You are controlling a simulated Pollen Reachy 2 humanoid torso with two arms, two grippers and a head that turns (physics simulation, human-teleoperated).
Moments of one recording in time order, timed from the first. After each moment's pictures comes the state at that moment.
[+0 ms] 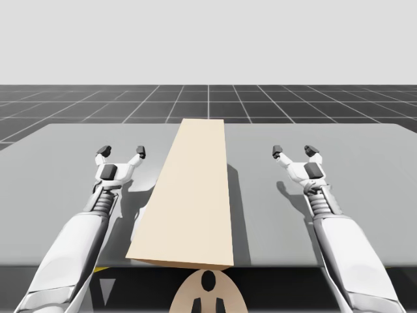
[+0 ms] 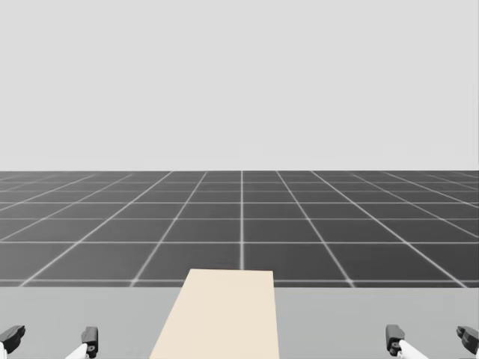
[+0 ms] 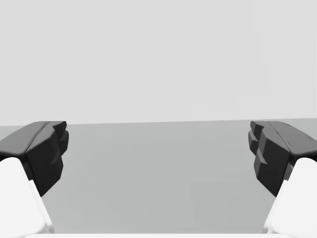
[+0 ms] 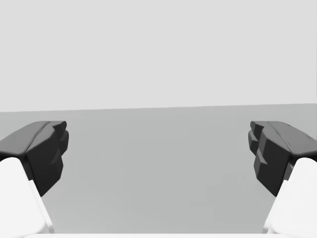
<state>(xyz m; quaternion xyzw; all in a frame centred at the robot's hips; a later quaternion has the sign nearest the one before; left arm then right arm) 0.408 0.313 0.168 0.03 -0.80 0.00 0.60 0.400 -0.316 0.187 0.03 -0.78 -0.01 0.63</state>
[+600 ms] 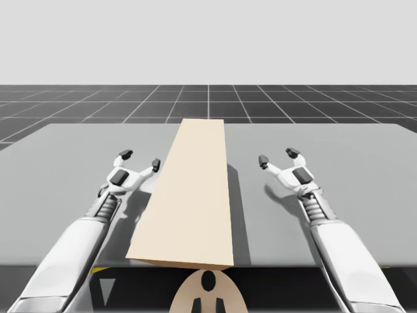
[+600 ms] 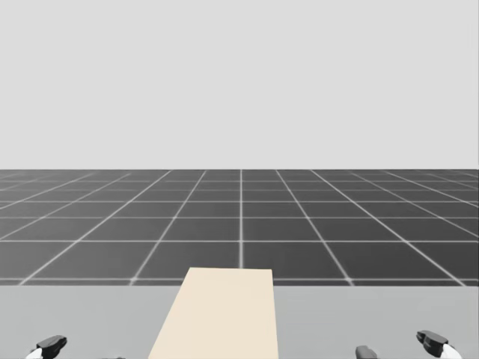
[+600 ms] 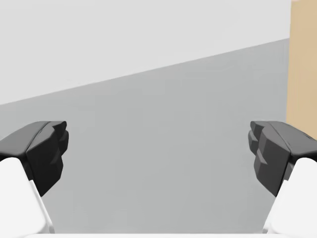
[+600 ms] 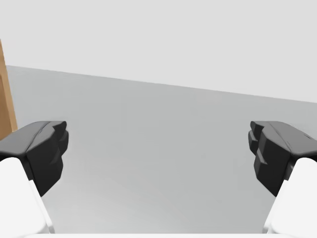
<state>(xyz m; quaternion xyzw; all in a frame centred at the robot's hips) 0.400 0.298 0.157 -0.06 -0.75 -0.15 0.64 0.392 -0.297 0.176 0.11 -0.76 0.11 0.64</state>
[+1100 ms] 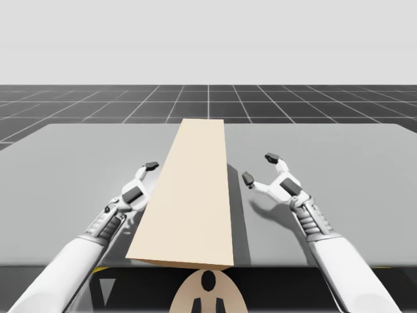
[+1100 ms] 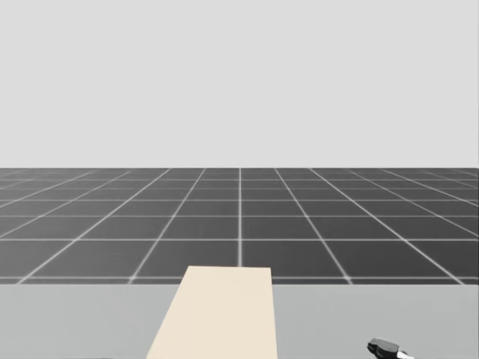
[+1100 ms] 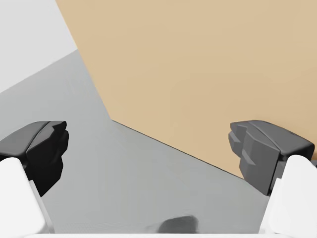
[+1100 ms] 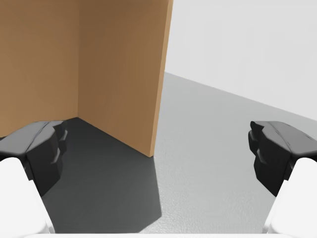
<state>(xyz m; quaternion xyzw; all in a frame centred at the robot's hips) 0.362 0.262 0.142 -0.17 -0.70 -0.36 0.59 0.366 -0.261 0.168 0.22 -0.74 0.25 0.58</state>
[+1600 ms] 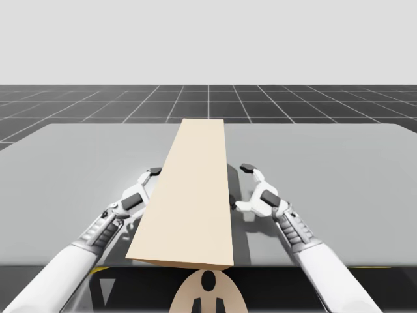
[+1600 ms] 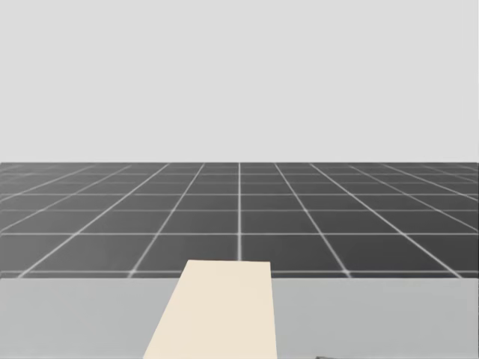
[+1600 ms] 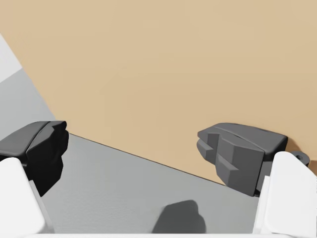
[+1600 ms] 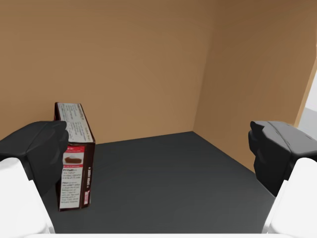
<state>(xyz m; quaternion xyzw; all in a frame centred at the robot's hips) 0.346 0.258 0.143 -0.21 -0.68 -0.42 0.57 0.351 -0.209 0.145 0.32 -0.71 0.33 0.52</state>
